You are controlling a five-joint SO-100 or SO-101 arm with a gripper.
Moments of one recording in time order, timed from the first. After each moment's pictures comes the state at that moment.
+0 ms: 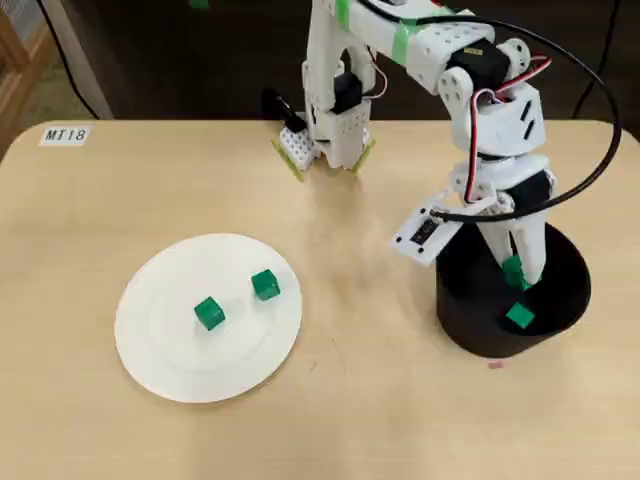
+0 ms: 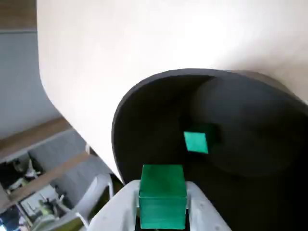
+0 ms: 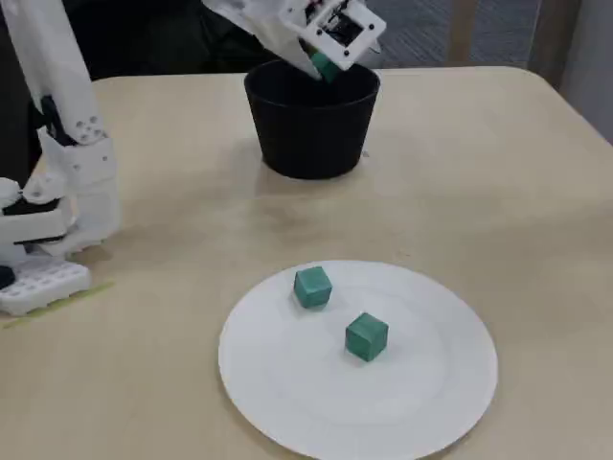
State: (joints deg) arm -35.4 94.7 91.8 56.1 0.5
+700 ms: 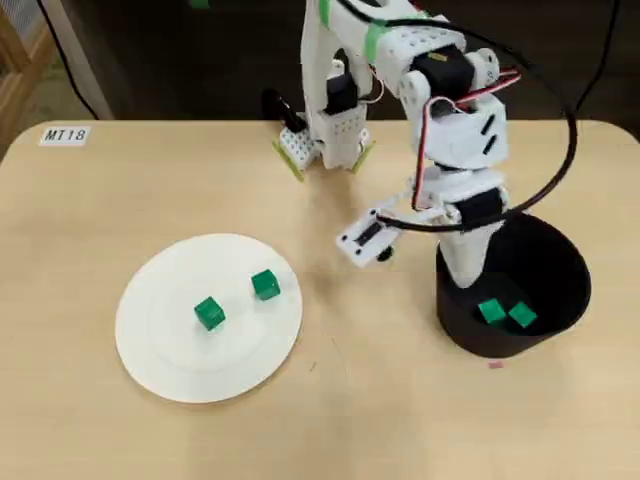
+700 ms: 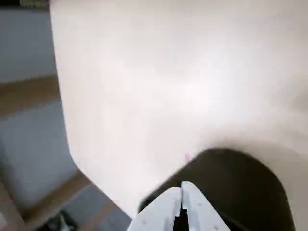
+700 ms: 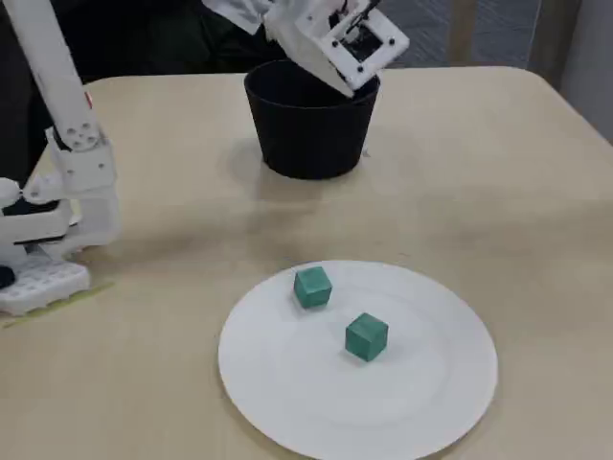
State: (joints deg) arm -17.6 98.4 92.0 60.2 0.4
